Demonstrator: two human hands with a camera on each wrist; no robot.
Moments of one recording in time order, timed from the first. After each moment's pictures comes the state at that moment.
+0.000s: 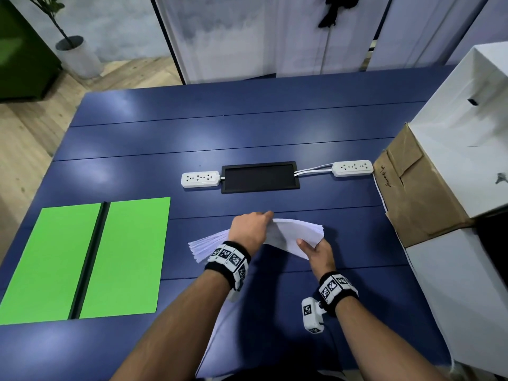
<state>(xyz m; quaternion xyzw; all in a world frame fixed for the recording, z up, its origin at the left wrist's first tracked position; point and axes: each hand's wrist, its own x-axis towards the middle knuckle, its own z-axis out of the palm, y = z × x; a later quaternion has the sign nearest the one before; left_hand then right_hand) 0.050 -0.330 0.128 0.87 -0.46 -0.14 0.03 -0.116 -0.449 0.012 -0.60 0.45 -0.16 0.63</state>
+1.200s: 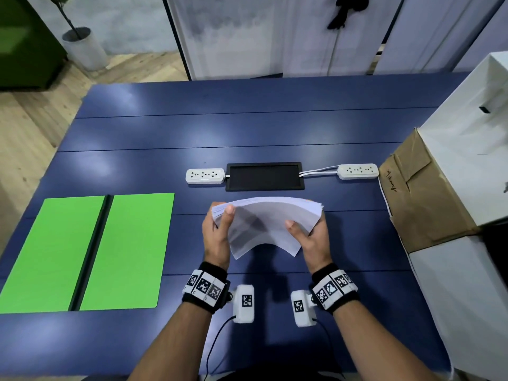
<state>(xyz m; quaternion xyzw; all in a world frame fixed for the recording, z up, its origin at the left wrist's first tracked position) 0.050 -0.263 0.139 0.64 -0.10 -0.15 0.74 -0.076 -0.420 0.117 -0.59 0.30 -0.26 0.70</state>
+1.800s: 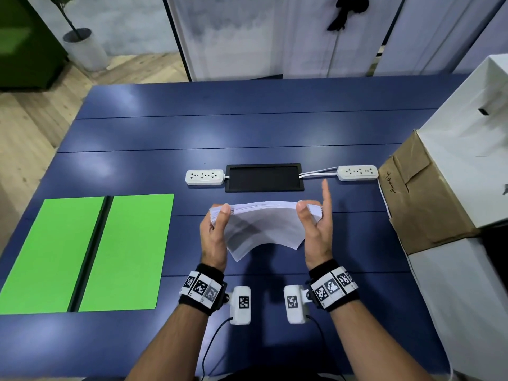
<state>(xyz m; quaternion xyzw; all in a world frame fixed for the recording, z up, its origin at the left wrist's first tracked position) 0.054 -0.258 0.138 0.64 -0.10 -0.17 0.75 -0.062 -0.421 0.142 -0.58 0.31 -0.34 0.67</state>
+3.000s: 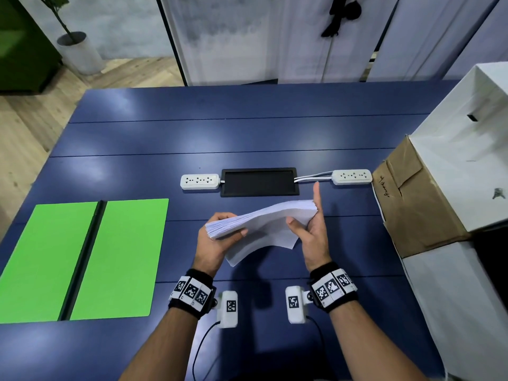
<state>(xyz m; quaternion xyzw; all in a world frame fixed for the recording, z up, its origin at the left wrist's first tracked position) 0.064 -0.254 0.111 0.67 -0.16 -0.23 0.69 -0.062 -0.442 0.115 -0.58 0.26 -0.26 0.72</state>
